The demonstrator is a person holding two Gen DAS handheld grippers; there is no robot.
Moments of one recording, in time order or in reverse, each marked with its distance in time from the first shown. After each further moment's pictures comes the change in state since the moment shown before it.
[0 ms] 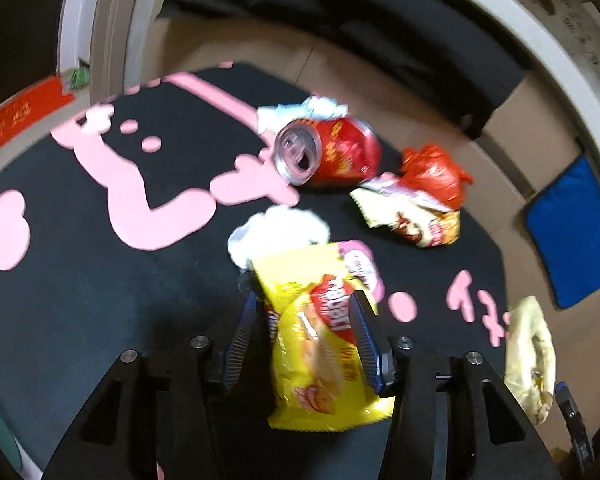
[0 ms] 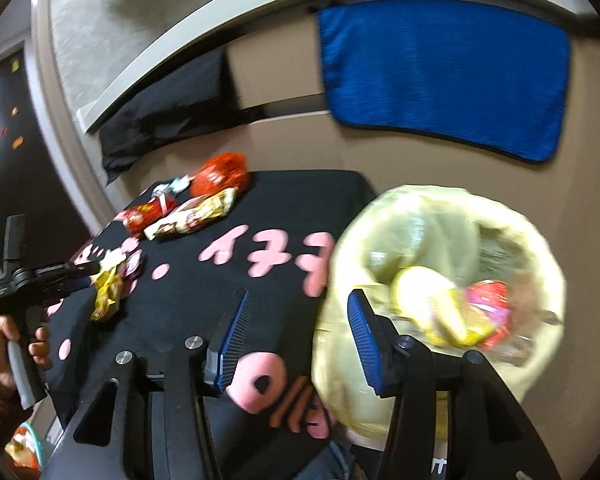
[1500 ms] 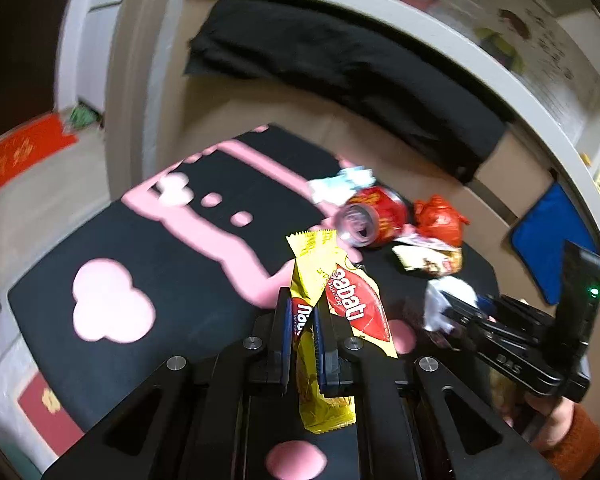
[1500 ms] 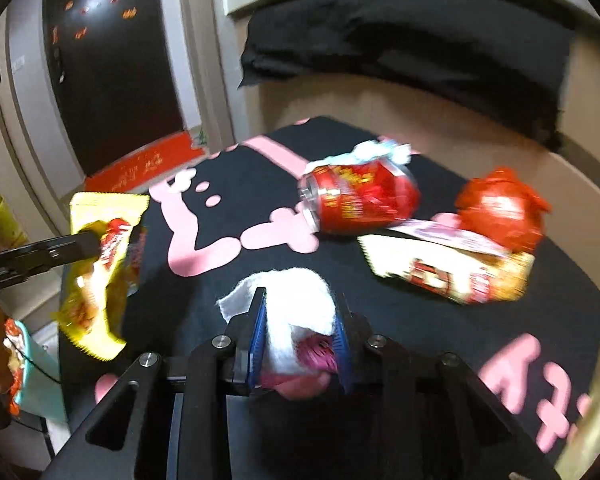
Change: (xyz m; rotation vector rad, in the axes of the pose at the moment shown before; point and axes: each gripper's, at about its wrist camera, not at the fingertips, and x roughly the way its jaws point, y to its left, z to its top) left arm -0.099 0.069 0.021 0.109 -0.155 -0.051; right arm 0.144 0.245 0.034 -0.436 0.161 0.267
